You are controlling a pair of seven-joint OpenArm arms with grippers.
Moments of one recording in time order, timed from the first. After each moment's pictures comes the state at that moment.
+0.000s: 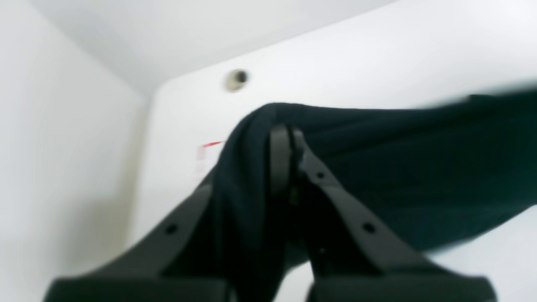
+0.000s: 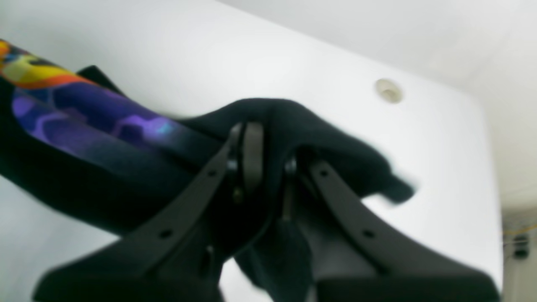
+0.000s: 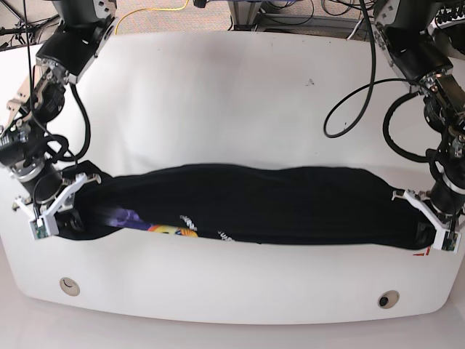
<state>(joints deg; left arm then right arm) -15.2 -18.1 -25.5 109.4 -18.9 -33.1 62.1 13.4 18.7 28.7 109.6 32.4 35.8 -68.2</state>
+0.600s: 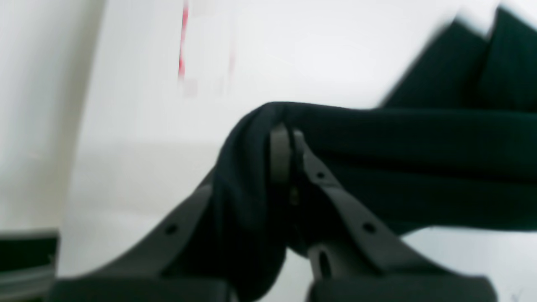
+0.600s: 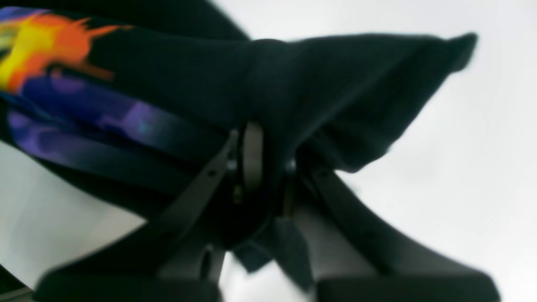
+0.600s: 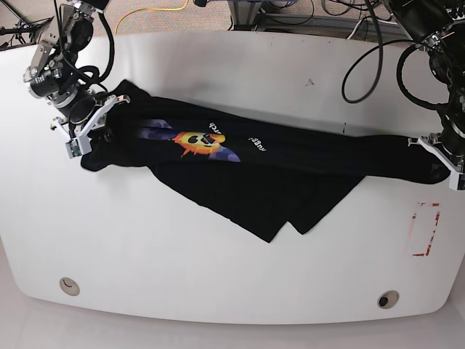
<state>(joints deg) 1.6 -18.8 -37.3 105.6 -22.1 -33.3 60.0 -12.4 11.1 31.9 108.9 32.4 38.7 -61.1</state>
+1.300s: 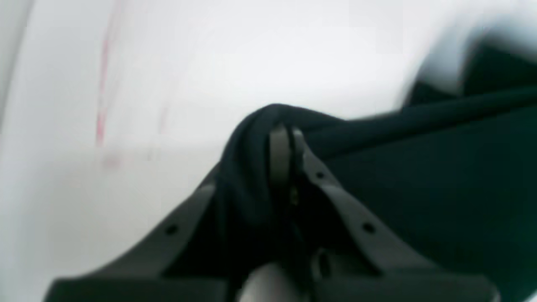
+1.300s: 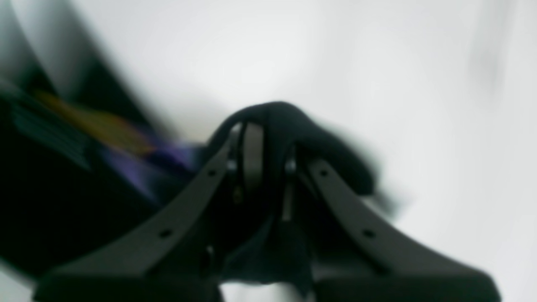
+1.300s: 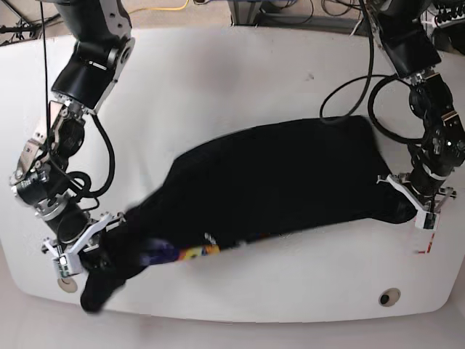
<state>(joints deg) -10.2 -16.2 -26.6 91.8 -14.5 -33.8 48.2 21.0 12.6 24.4 94.8 28.3 41.1 -56.6</state>
